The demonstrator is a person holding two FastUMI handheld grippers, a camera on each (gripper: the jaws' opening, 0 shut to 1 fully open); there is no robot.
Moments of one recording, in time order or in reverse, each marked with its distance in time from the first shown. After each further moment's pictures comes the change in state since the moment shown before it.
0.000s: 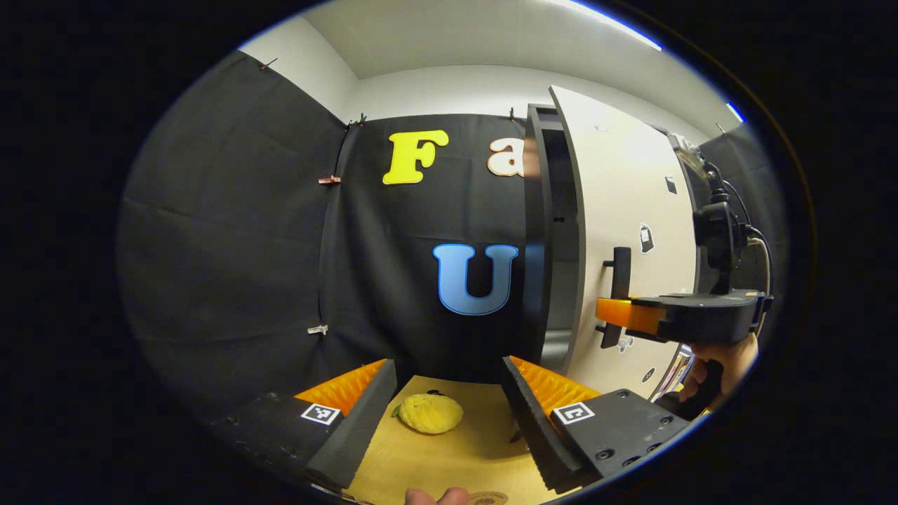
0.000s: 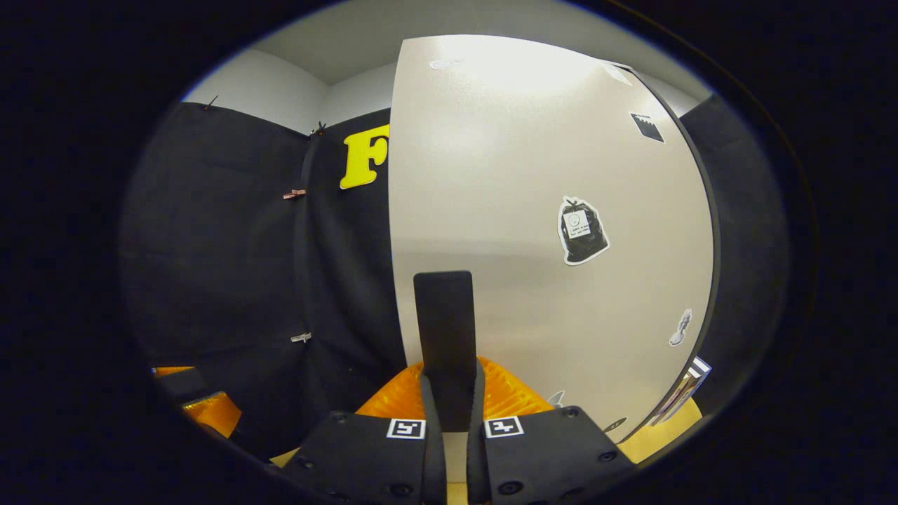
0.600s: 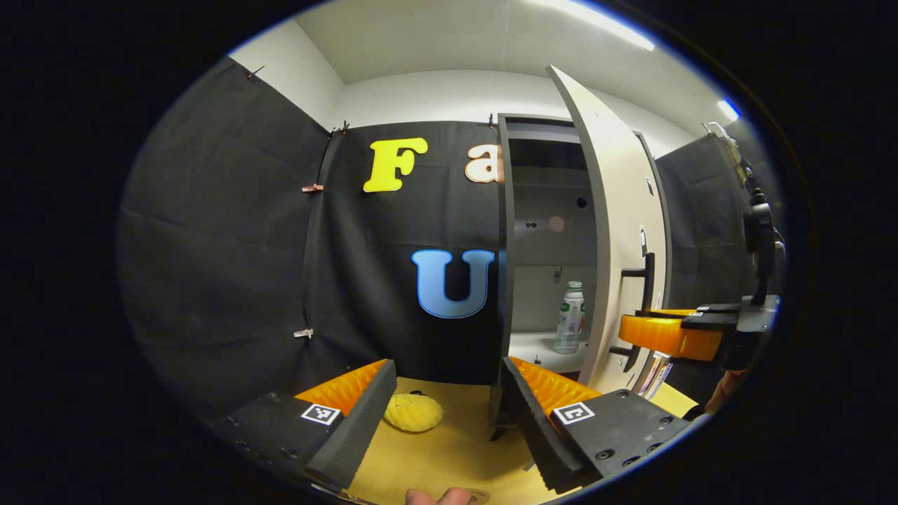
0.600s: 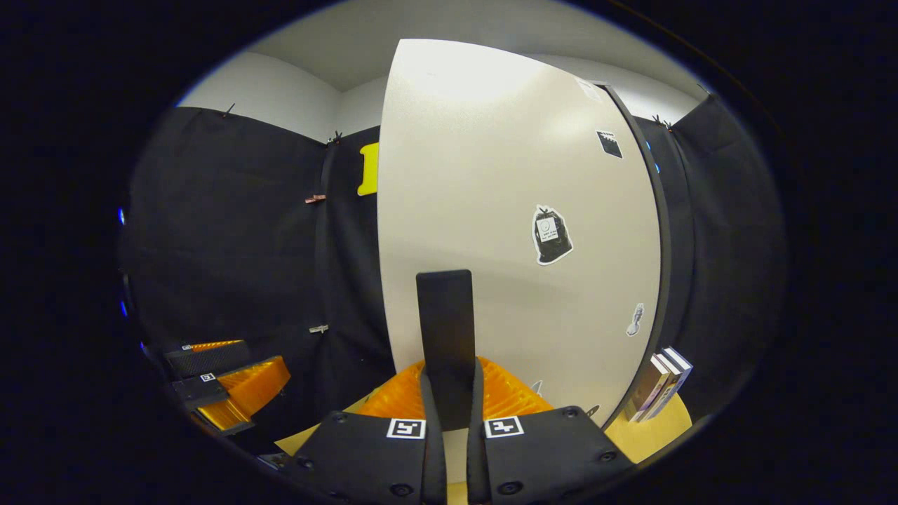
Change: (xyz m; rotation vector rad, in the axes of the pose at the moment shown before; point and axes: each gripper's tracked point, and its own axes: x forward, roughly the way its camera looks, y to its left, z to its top) left arm -0.027 -0.040 0.011 0.013 -0.021 -0.063; right arm -0.044 -0.012 0.006 -0.010 -0.011 0.049
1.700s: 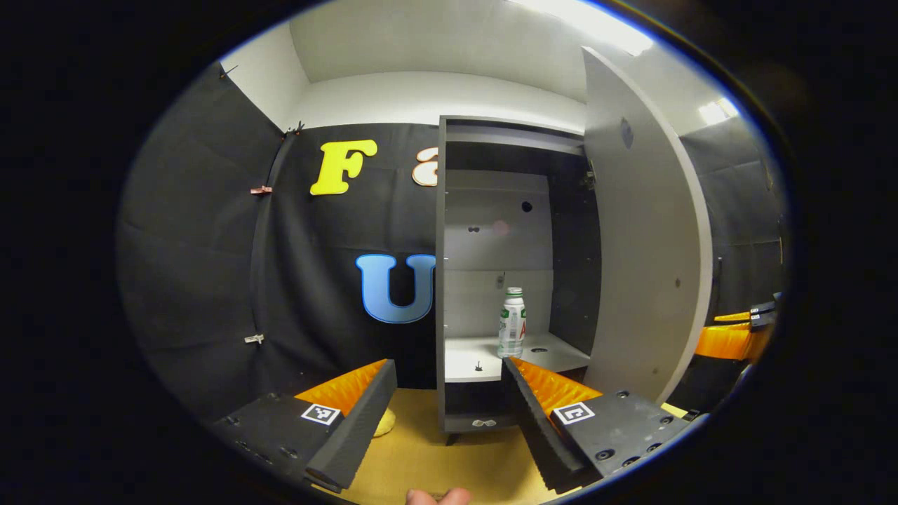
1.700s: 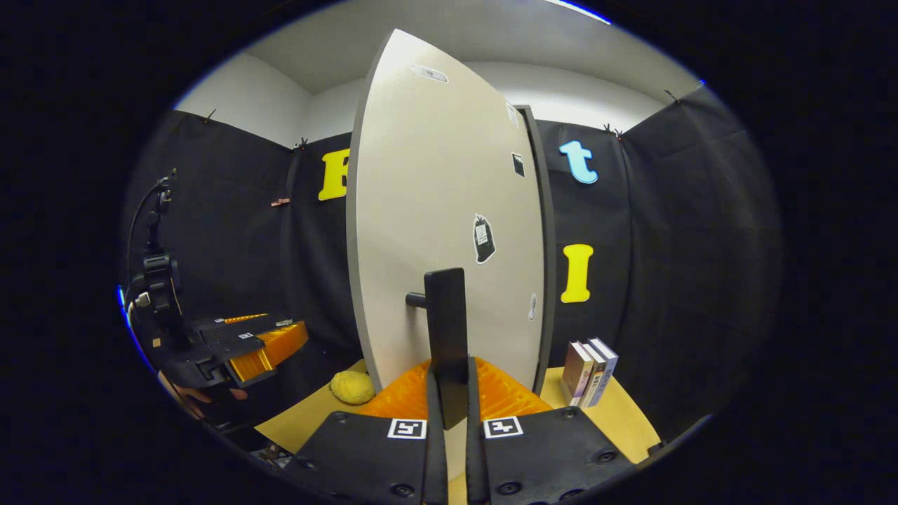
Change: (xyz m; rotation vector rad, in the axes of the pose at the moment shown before) left arm 0.006 -0.078 0.006 0.003 -0.015 -0.208; right arm -0.042 -0.054 0.010 -0.019 -0.019 -0.194
